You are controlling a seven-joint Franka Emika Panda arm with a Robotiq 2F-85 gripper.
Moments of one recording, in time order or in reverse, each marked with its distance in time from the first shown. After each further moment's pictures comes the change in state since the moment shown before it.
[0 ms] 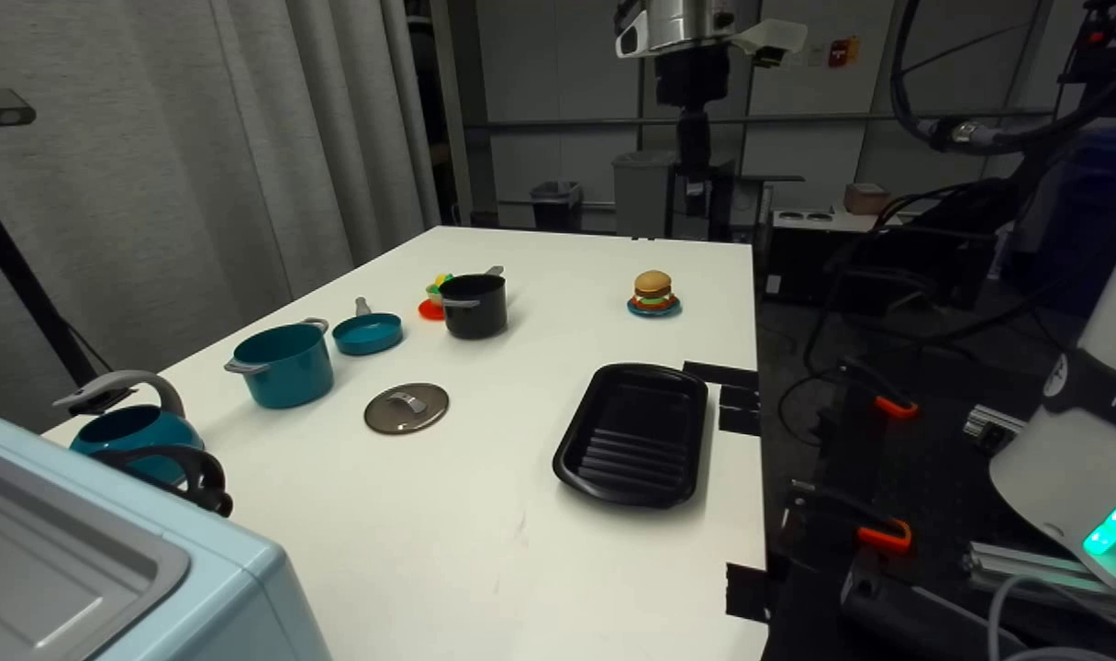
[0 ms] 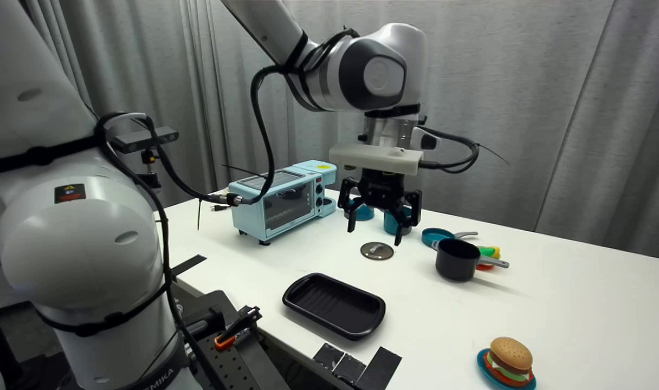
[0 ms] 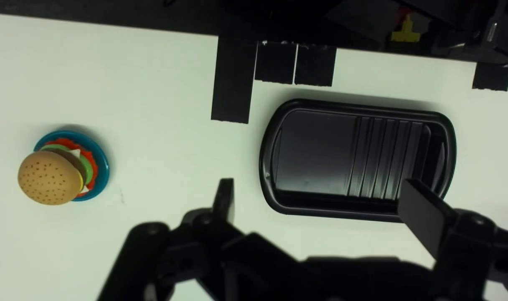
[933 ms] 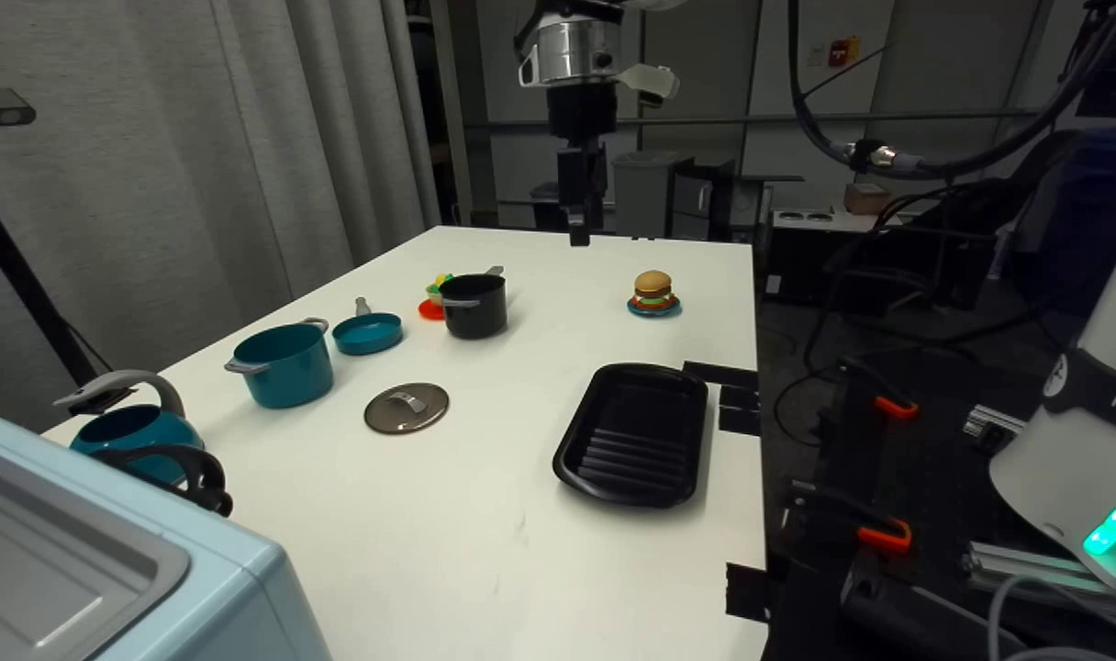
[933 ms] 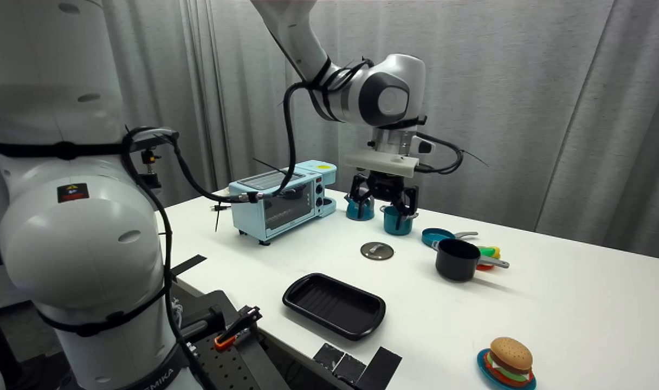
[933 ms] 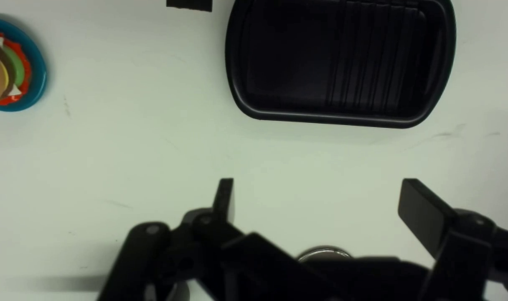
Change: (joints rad) arm 0.014 0.289 0.130 0.236 0.139 0.094 0.069
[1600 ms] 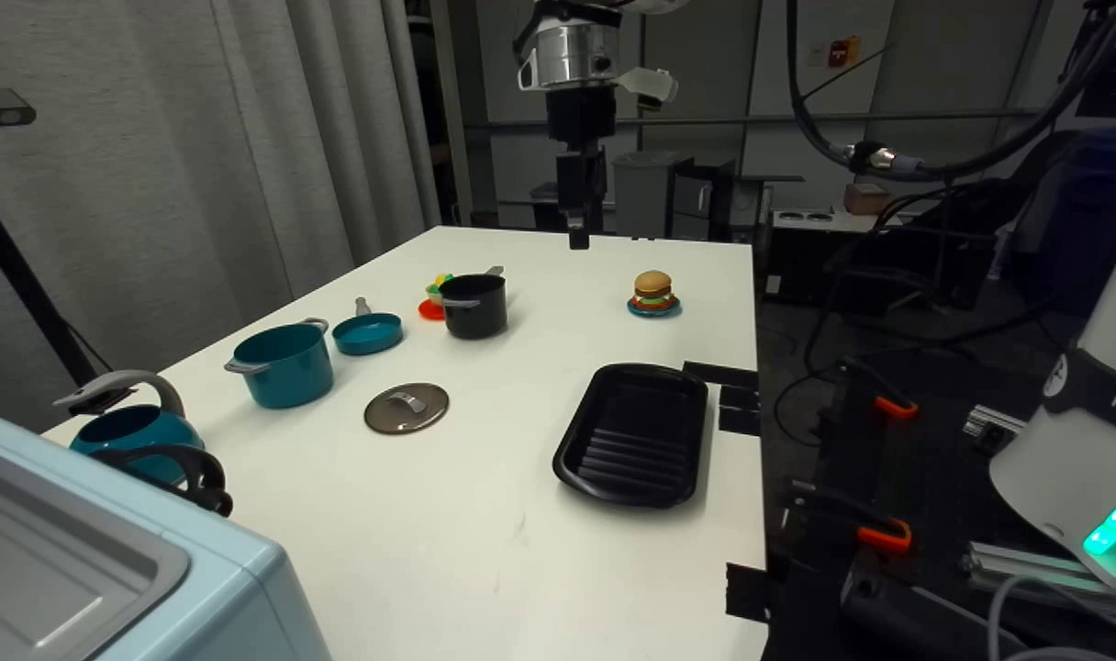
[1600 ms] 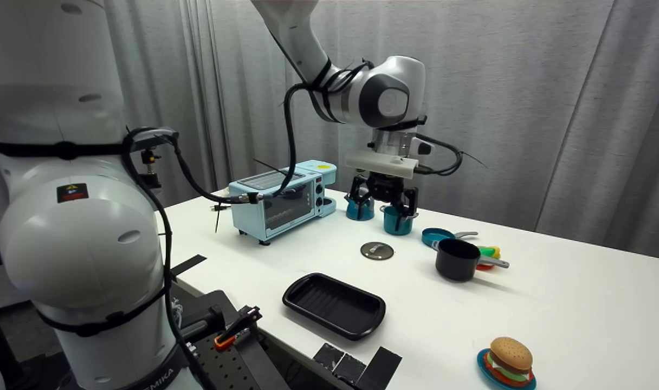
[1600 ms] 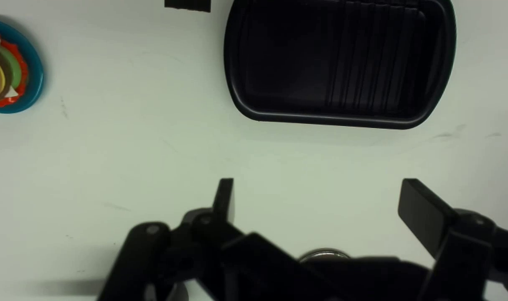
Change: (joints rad) arm 0.000 0.011 0.004 0.002 0.000 0.002 0.005
